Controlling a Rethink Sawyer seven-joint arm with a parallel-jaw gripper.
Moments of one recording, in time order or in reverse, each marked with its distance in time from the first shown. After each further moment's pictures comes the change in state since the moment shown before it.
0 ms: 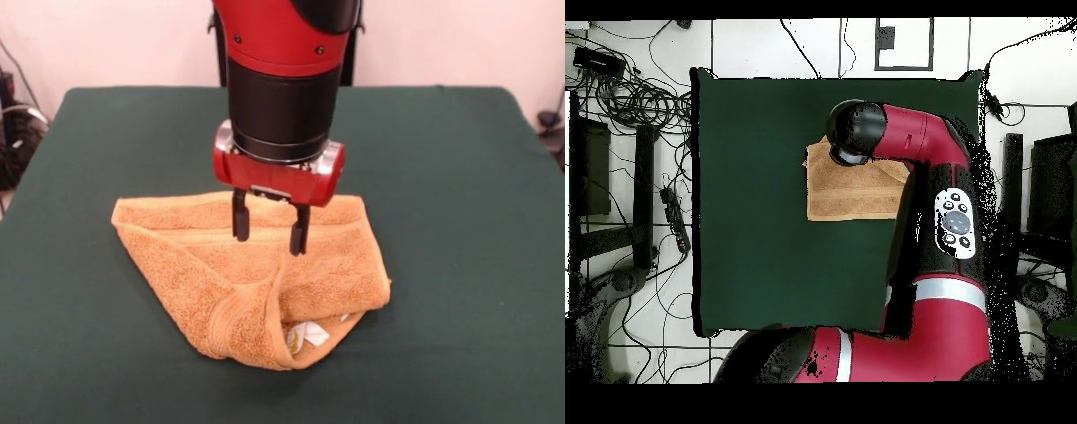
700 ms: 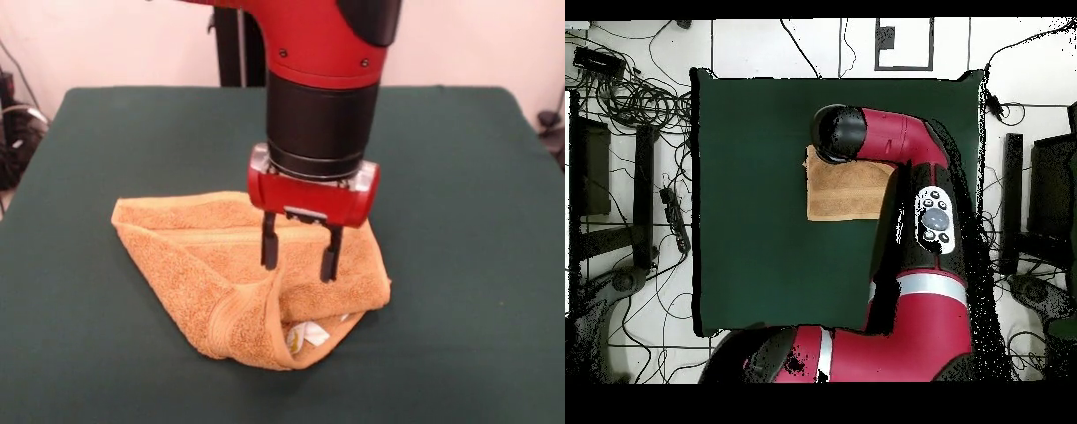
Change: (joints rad) arm 0.038 0.013 0.000 0.014 0.005 -0.149 0.000
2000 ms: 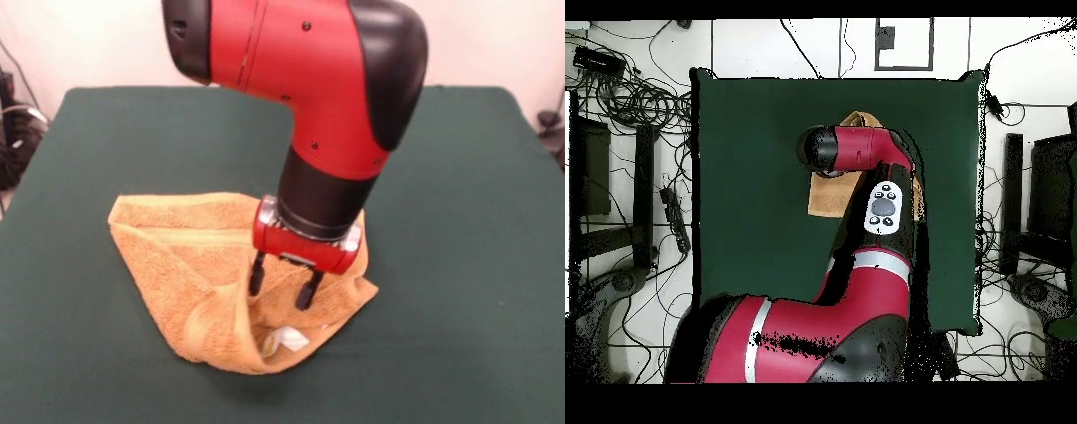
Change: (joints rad) arm 0.128 0.210 -0.221 -0.115 0.003 -0.039 0.032
